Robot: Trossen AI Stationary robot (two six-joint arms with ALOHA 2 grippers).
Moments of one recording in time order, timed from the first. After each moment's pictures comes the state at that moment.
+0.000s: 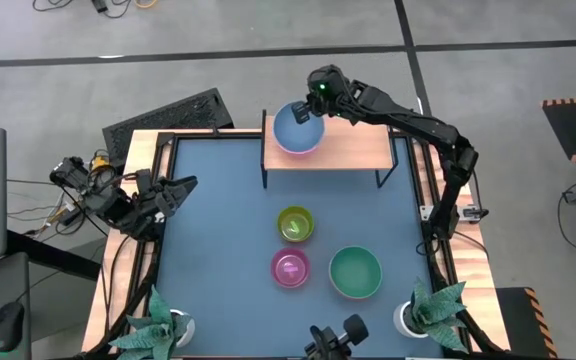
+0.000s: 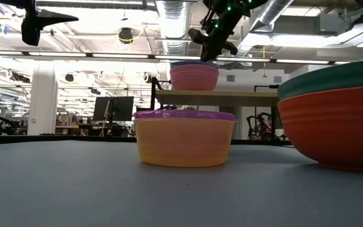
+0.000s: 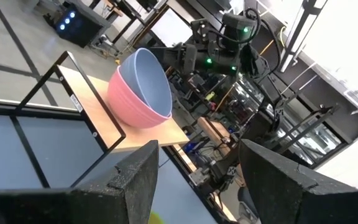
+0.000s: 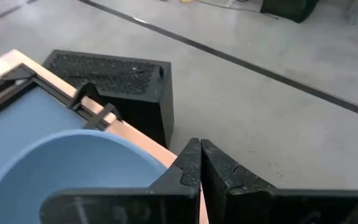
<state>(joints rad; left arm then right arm) -0.58 0.30 0.37 0.22 -1.16 -0.55 -0.55 1.82 1.82 -0.60 0.35 0.26</state>
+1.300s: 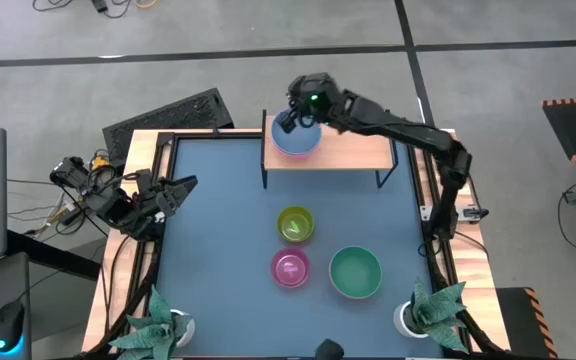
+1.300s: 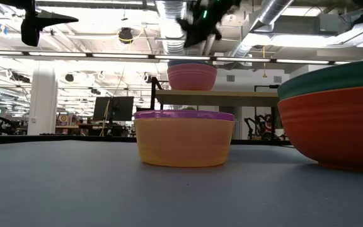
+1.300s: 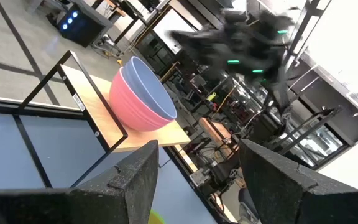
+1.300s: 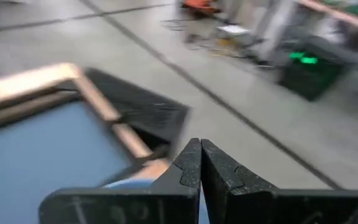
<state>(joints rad) -0.58 0.29 0.37 0.21 -1.17 -0.57 -0.40 1.82 1.91 -0.50 0.36 0.00</state>
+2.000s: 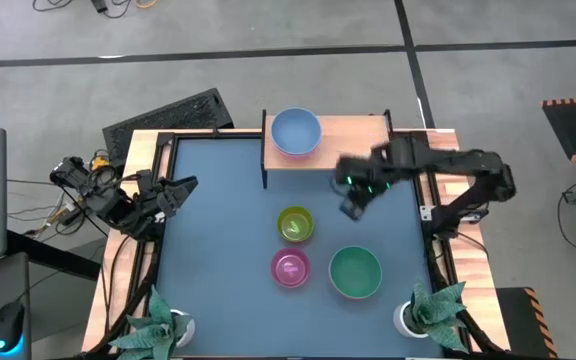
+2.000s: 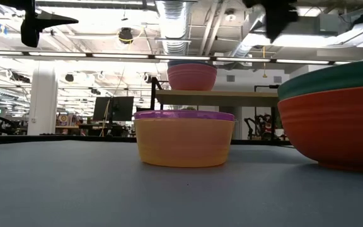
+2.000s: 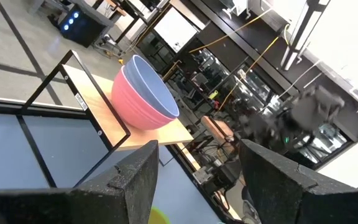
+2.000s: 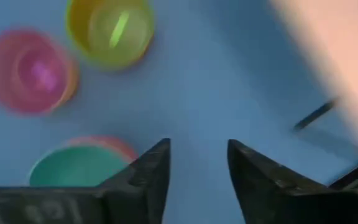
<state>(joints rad) -0.58 0.29 0.37 0.19 -1.17 -0.57 -0.03 1.50 1.60 -1.46 0.14 0.59</state>
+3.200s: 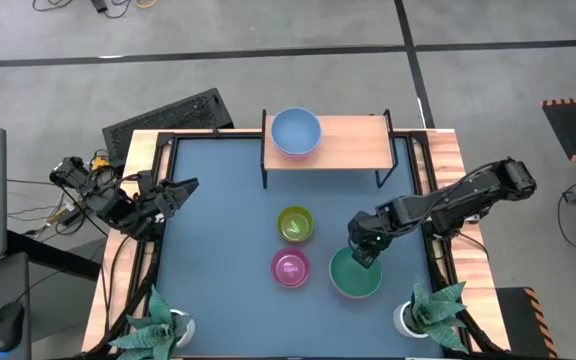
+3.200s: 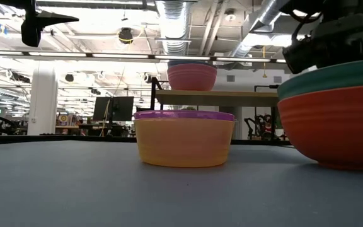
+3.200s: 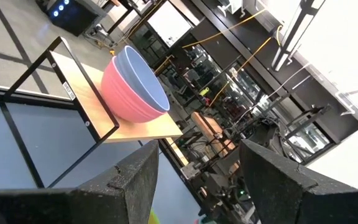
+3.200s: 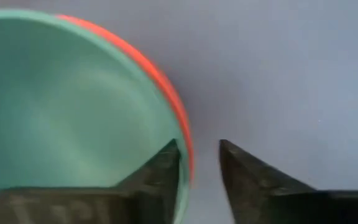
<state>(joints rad) -0.58 0.29 0.37 0.19 -1.13 -0.63 0.23 1.34 0.86 -0.87 -0.10 0.96</state>
